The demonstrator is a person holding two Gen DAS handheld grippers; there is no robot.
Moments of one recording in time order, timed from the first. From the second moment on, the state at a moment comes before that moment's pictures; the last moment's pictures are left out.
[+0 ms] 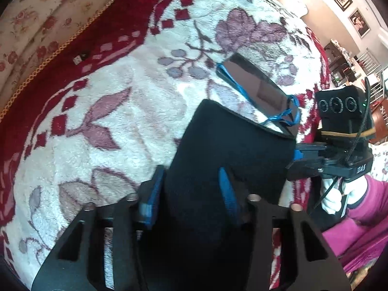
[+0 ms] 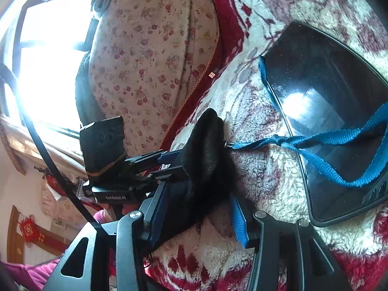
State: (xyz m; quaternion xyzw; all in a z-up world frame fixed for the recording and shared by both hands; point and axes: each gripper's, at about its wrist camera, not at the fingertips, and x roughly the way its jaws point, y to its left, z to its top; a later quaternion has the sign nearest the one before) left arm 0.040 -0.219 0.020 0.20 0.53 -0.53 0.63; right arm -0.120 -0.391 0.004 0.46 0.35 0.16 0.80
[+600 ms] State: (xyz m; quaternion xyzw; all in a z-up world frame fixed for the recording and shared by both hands) left arm 0.032 -0.181 0.072 0.13 0.46 -0.53 0.70; right arm -0.109 -0.360 0.058 0.41 0.31 0.21 0.83
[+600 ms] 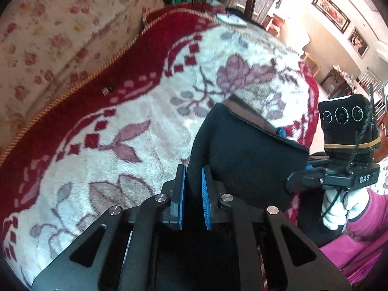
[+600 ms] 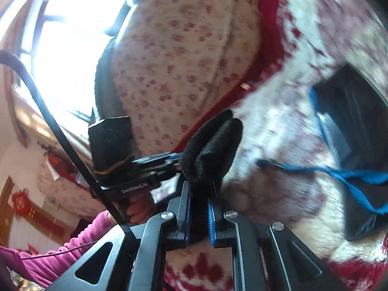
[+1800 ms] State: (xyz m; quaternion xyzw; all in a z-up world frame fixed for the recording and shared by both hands) left arm -0.036 0.117 0.048 -0.10 0.49 -0.26 0.83; right arm -0.036 -0.098 0.042 0.24 0.49 0.44 0.71
